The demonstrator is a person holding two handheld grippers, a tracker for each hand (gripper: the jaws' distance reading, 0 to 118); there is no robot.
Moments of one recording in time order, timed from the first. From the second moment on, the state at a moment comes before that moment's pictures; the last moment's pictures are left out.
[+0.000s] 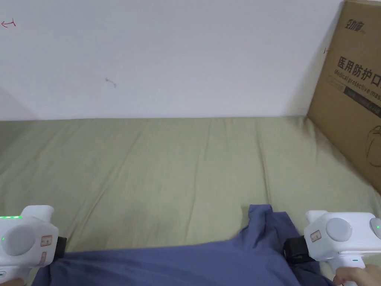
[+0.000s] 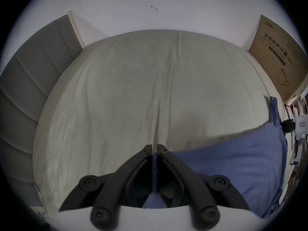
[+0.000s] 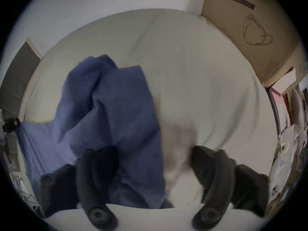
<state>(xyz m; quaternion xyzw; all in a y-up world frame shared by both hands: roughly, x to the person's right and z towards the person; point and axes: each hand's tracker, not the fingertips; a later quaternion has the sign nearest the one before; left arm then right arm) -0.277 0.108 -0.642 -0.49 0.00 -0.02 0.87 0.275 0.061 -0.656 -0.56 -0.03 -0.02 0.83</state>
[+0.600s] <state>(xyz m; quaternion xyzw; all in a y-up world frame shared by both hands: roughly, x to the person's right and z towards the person) -0.280 0.276 -0.573 -0.38 0.01 -0.04 0.93 0.276 0.279 -0.576 -0.41 -0.02 -0.12 0.90</state>
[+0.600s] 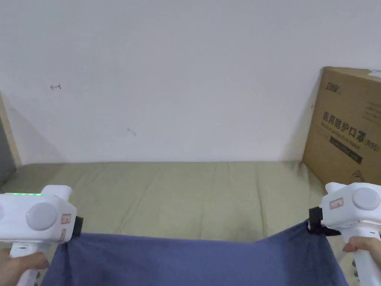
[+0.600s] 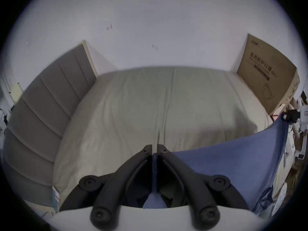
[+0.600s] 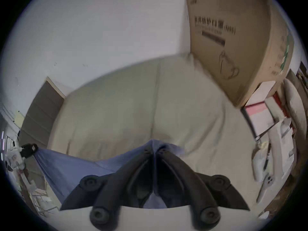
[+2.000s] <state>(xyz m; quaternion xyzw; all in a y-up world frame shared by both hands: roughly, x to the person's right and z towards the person) -0.264 0.380 -0.686 -0.28 0.13 -0.05 0.95 0.227 0.410 -0.684 -0.32 -0.08 -0.07 0.94</state>
